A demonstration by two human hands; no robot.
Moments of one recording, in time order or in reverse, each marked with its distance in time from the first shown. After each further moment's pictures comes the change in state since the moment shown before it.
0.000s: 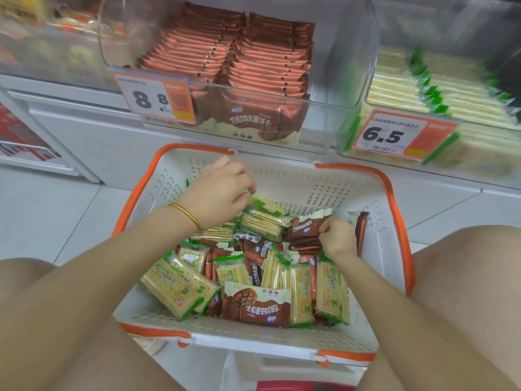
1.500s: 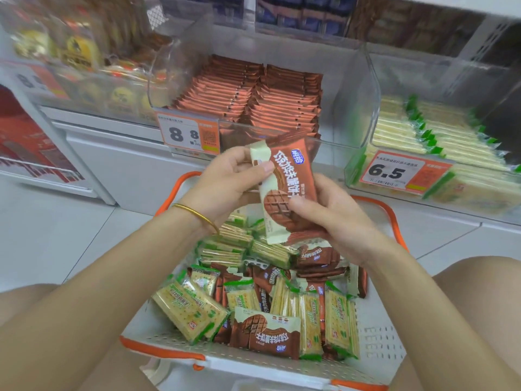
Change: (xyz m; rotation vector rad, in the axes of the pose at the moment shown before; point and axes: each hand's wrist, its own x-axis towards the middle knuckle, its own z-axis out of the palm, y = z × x) left_hand 0.002 0.038 -0.075 -1.462 0.192 -0.419; right_hand -0.104 -0.138 -0.139 0.906 -0.597 -0.472
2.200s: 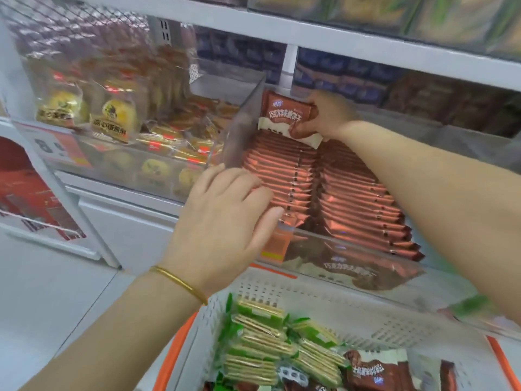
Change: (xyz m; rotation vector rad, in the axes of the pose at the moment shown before) left_hand 0.077 0.041 -0.122 1.615 0.280 0.677; right_hand 0.334 -0.133 -0.018 -1.228 0.337 -0.268
